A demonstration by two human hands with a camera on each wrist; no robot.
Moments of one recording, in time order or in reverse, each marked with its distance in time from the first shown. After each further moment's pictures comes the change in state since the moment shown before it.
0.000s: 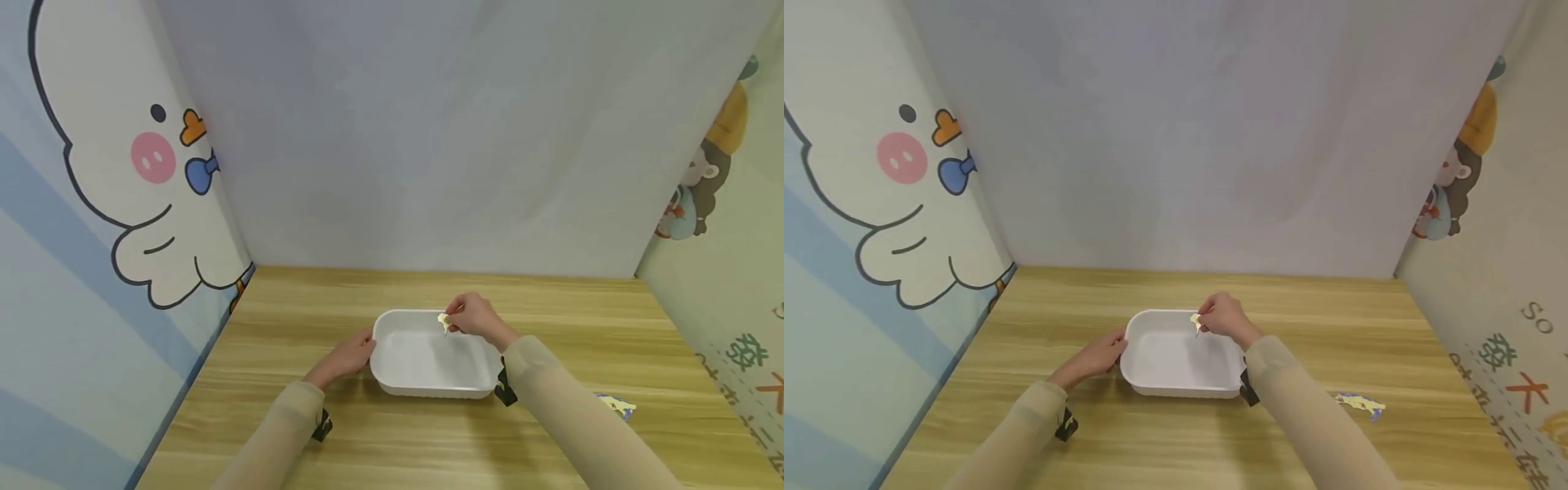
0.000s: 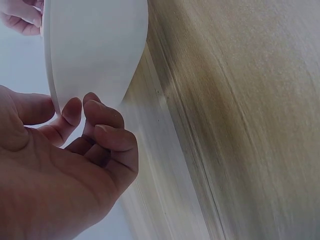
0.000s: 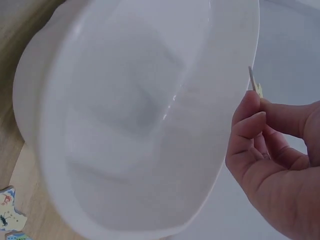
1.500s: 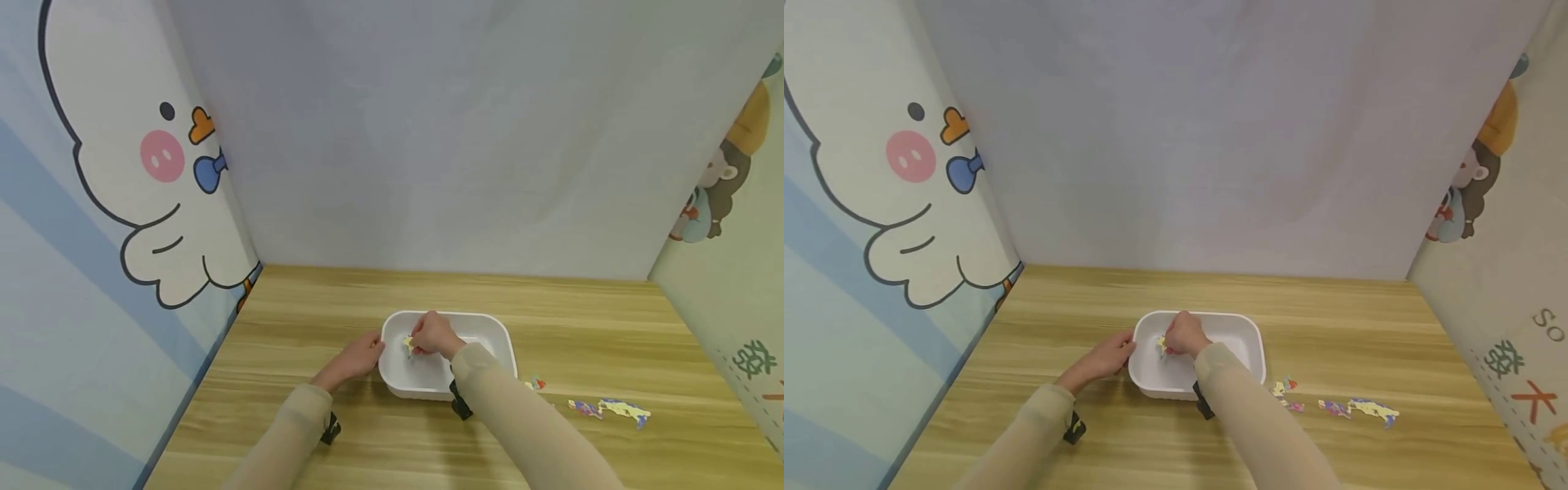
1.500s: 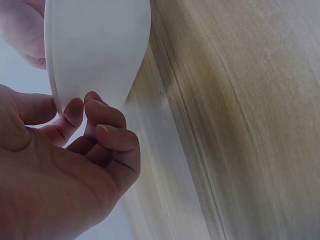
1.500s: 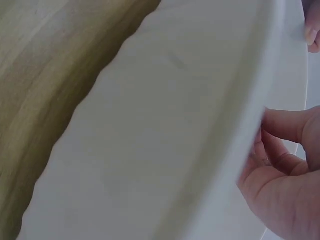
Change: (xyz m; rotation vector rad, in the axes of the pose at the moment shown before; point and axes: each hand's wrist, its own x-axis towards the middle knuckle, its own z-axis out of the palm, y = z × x) left_hand 0.001 -0.002 -0.002 0.034 -0.009 0.005; right_hand 0.019 -0.024 0.086 -0.035 -0.062 0.099
